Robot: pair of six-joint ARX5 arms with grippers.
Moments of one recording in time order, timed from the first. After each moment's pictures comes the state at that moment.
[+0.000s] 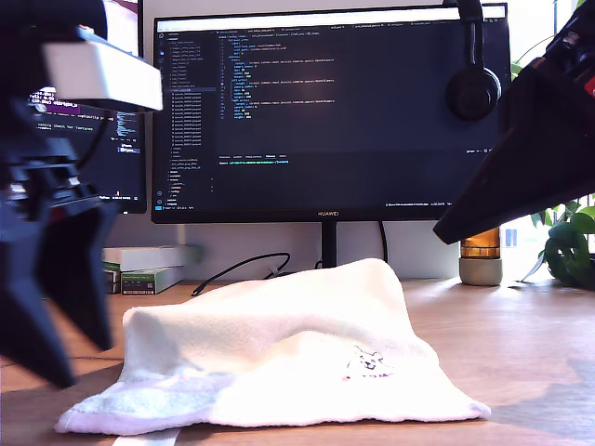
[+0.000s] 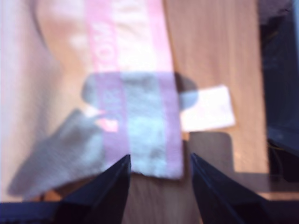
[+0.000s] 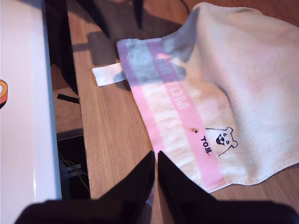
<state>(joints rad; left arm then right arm) -0.71 1.27 0.66 -0.53 0.19 0.86 0.65 0.93 0.53 -0.41 -0.41 -0.55</state>
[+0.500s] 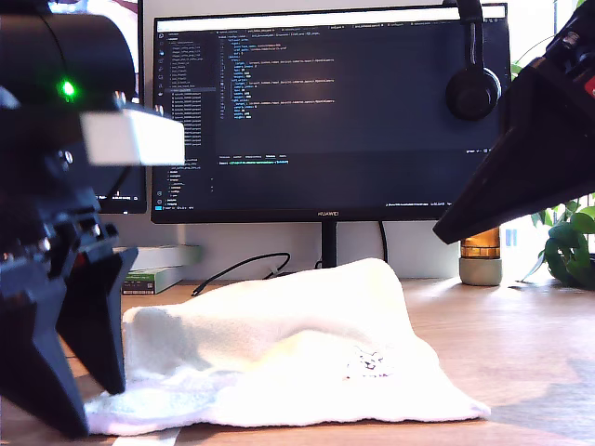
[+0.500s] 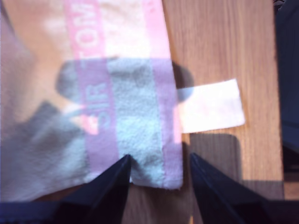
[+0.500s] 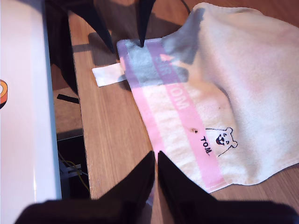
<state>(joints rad) -0.70 1.40 0.66 -0.49 0.18 0.87 0.65 0.93 0.53 -0.41 -0.41 -0.55</state>
